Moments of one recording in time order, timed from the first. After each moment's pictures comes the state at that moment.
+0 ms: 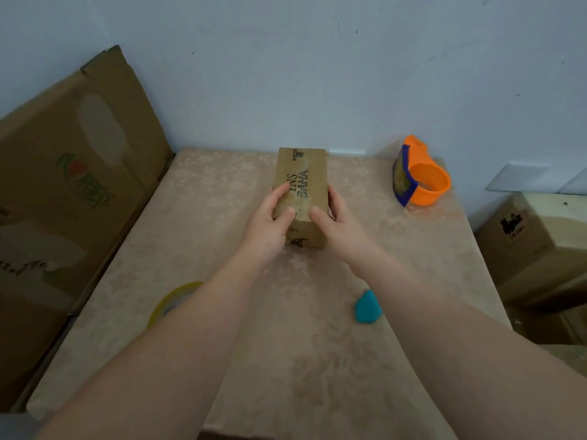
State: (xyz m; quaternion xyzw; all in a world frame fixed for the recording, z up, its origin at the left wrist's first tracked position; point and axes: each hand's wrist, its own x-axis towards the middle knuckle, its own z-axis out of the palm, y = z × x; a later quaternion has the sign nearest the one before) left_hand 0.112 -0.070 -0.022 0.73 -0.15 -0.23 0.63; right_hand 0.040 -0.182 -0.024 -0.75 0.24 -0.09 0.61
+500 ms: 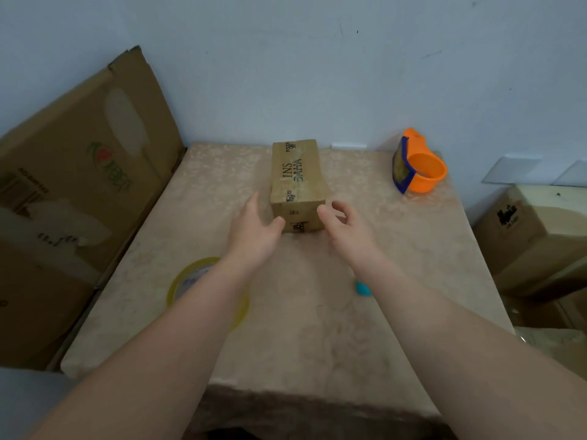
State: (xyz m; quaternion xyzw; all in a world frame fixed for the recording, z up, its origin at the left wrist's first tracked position) left_hand 0.082 -0.024 -0.002 0.88 -0.13 -0.13 0.44; right_hand 0.006 -0.158 -0.025 -0.73 0.35 -0.10 0.59
